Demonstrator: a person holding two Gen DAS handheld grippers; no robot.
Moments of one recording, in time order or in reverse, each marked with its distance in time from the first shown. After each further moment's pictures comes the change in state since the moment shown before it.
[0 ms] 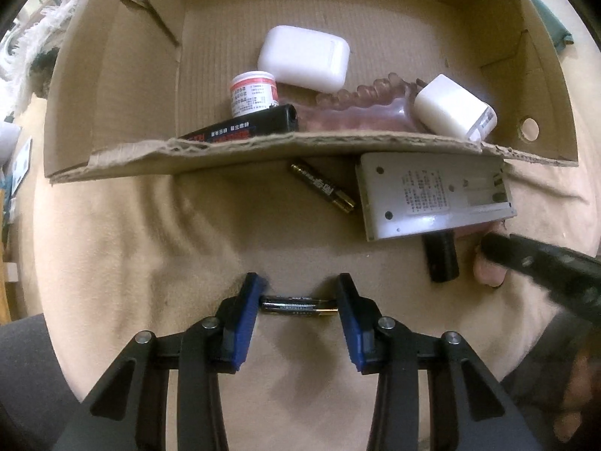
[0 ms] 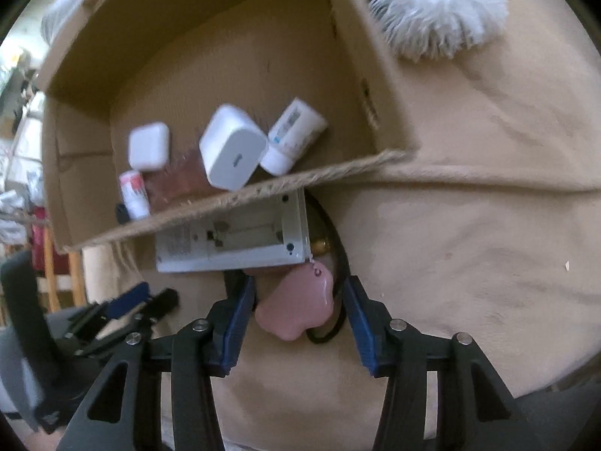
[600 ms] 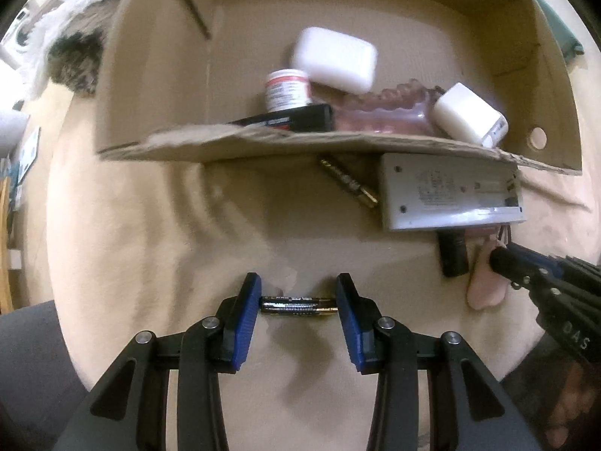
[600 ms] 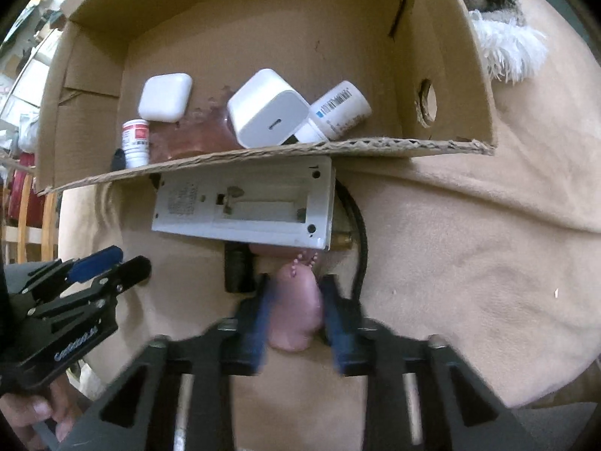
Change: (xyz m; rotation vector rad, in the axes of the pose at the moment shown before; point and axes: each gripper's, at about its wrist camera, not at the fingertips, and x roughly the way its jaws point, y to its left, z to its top) left arm -0.009 0.031 0.004 -0.044 0.014 0.024; right arm -0.001 0.040 -0.024 -0.165 -0.027 -0.085
